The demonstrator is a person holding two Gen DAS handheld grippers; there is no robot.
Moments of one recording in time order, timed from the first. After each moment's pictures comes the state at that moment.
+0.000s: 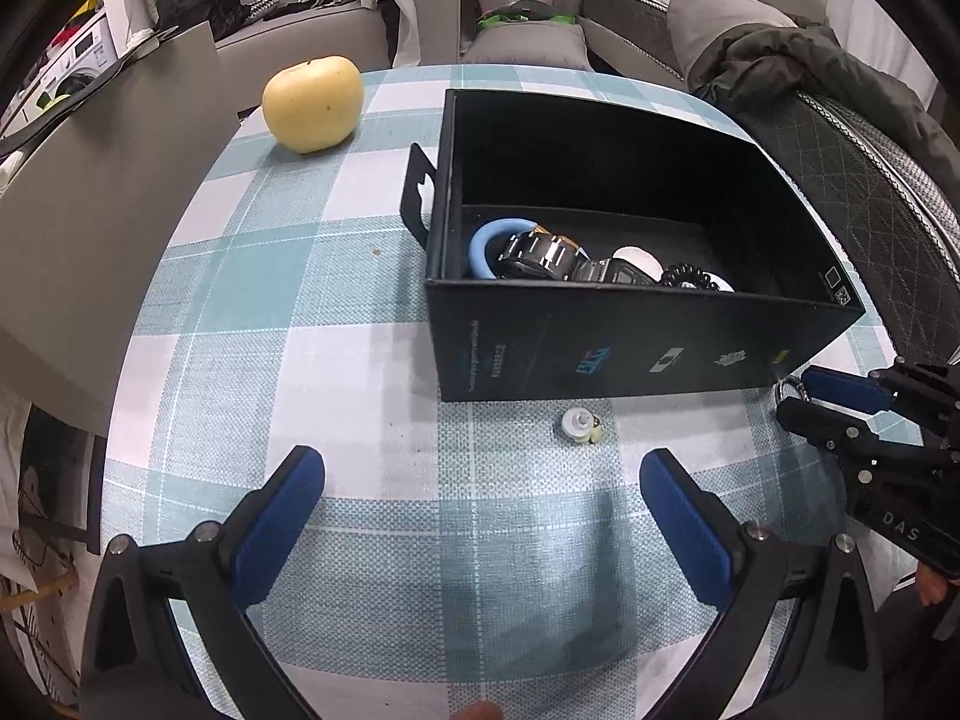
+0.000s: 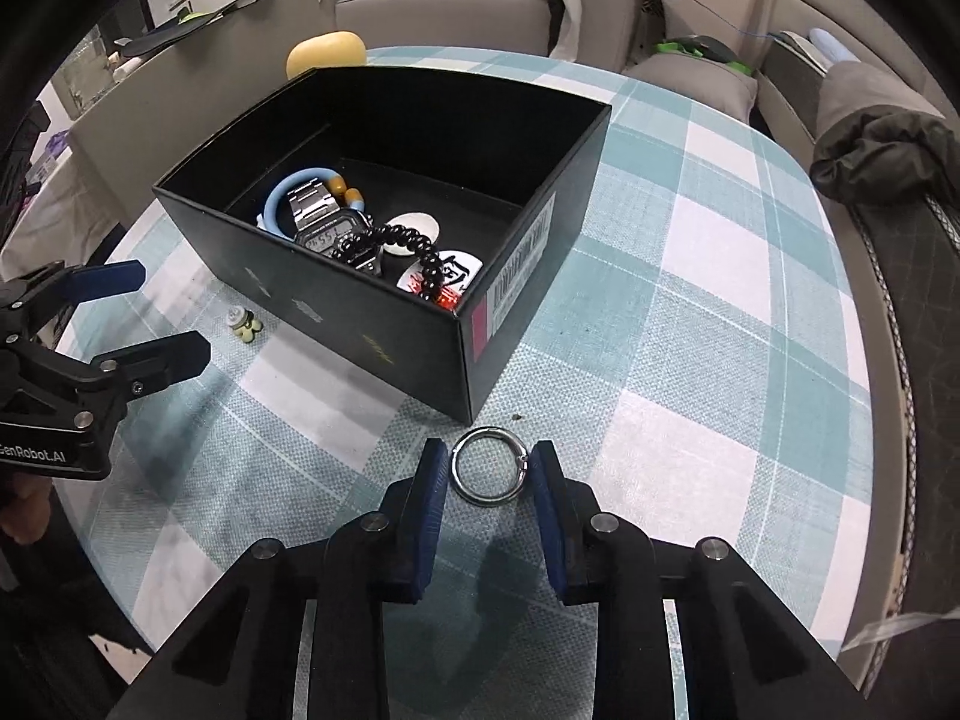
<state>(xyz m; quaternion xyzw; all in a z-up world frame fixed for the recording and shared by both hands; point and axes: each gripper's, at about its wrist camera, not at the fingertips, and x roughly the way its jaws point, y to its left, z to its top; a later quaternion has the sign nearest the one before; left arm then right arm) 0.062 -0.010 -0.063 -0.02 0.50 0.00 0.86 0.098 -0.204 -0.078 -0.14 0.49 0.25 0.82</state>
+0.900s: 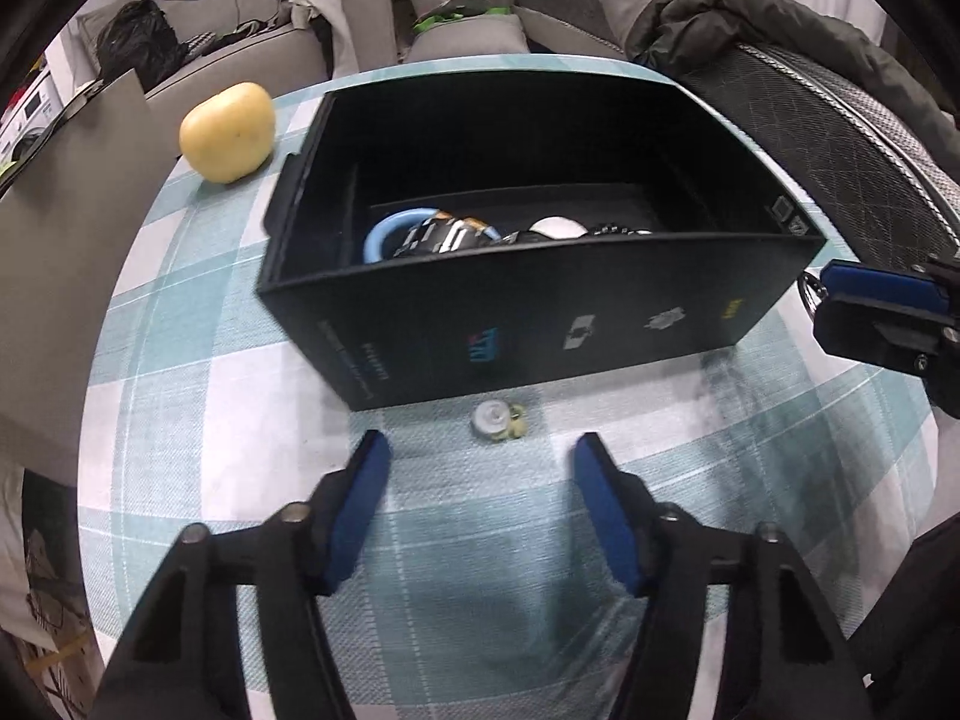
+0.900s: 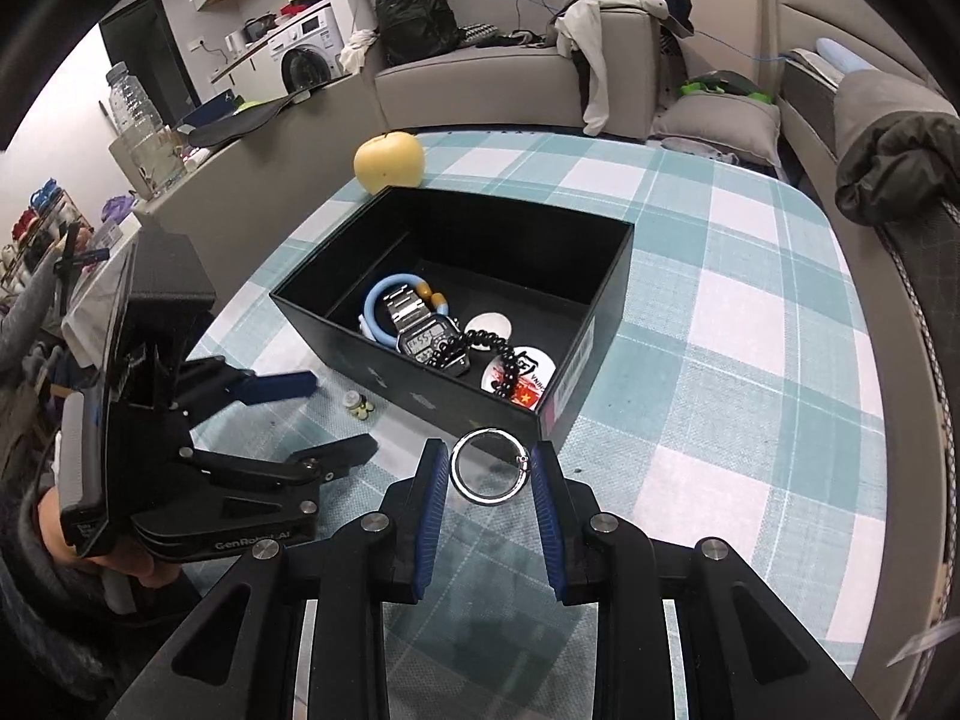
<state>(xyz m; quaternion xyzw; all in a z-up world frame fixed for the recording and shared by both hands) 0.064 -0.038 -0.074 0.03 0.50 -0.06 0.86 0.085 -0.213 -0.028 -0.06 0.44 0.32 0.84</state>
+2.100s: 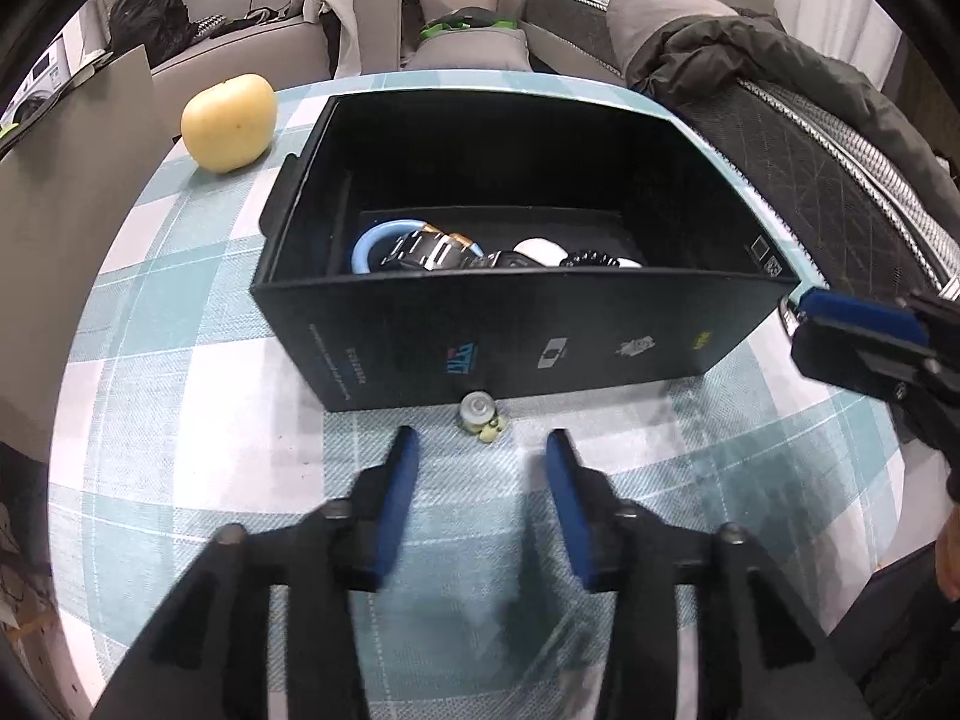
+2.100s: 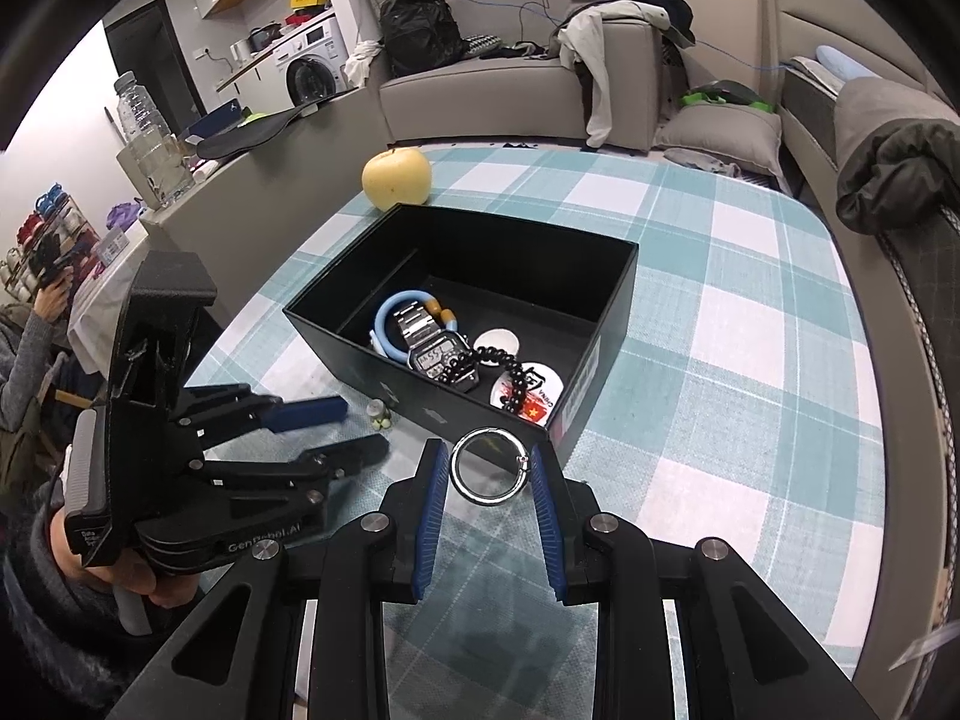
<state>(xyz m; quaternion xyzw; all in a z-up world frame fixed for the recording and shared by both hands) 0.069 -0.038 -0.068 -0.02 0.49 -0.07 0.87 0.086 -0.213 -0.024 -0.05 0.43 0.32 0.84</state>
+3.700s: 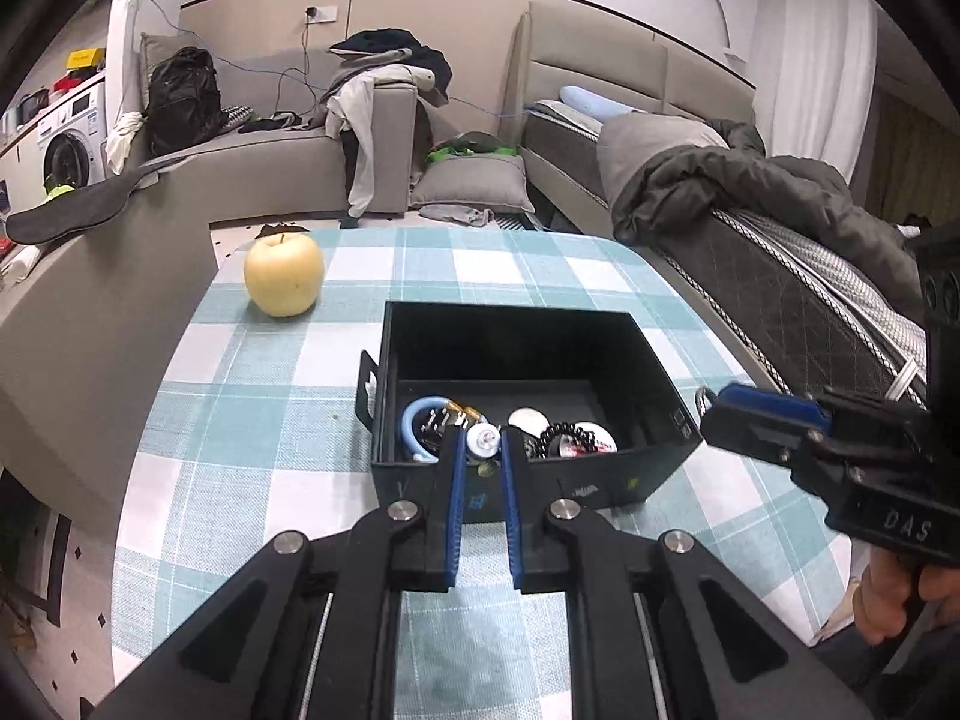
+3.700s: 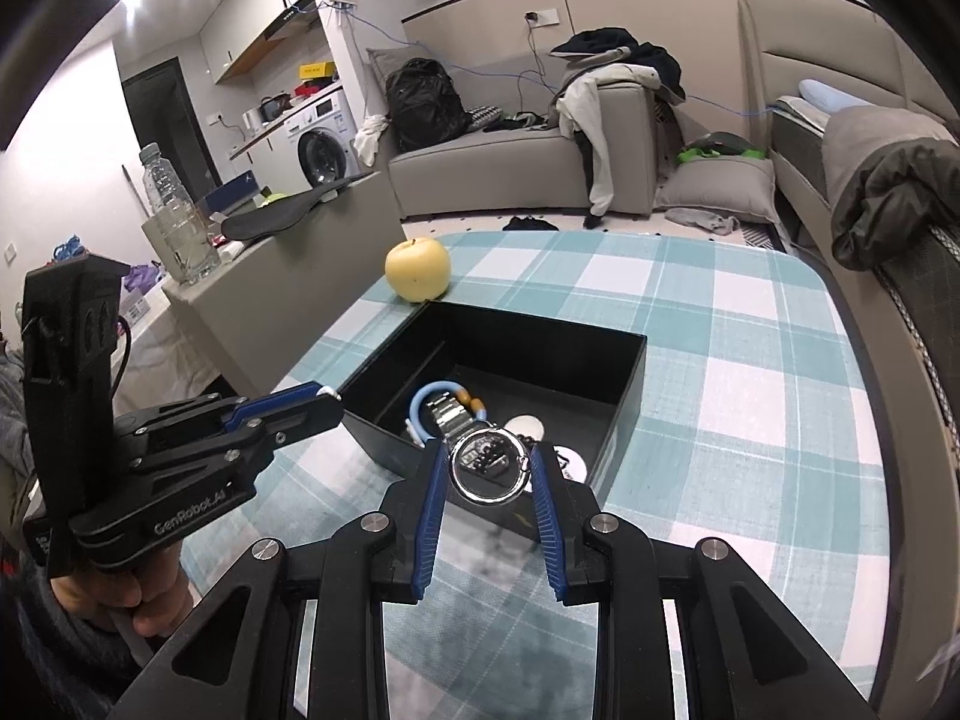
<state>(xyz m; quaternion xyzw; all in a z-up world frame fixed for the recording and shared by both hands) 0.050 -0.013 0.000 -0.05 0.35 -0.07 0.93 0.077 -0.213 0.005 0.00 0.35 0.33 0.87</state>
